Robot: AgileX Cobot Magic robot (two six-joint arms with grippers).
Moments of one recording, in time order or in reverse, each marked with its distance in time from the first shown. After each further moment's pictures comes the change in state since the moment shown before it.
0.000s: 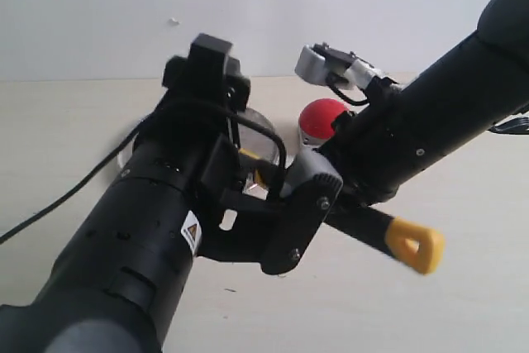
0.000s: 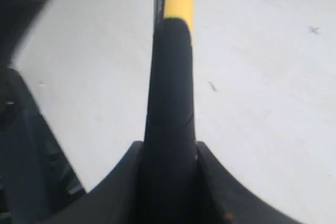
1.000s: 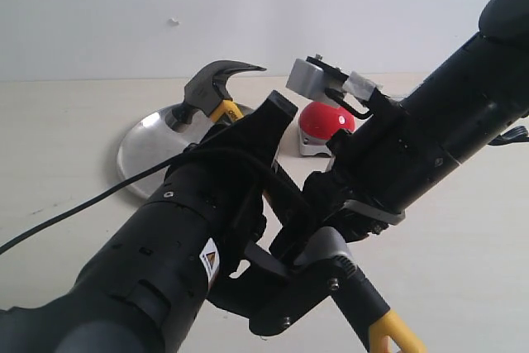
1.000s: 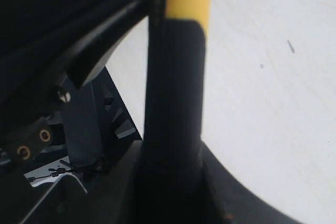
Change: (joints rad) left arm 0.000 0.003 0.004 -0.024 -0.180 0.311; right arm -0.007 0.006 -0.004 0.063 0.231 -0.109
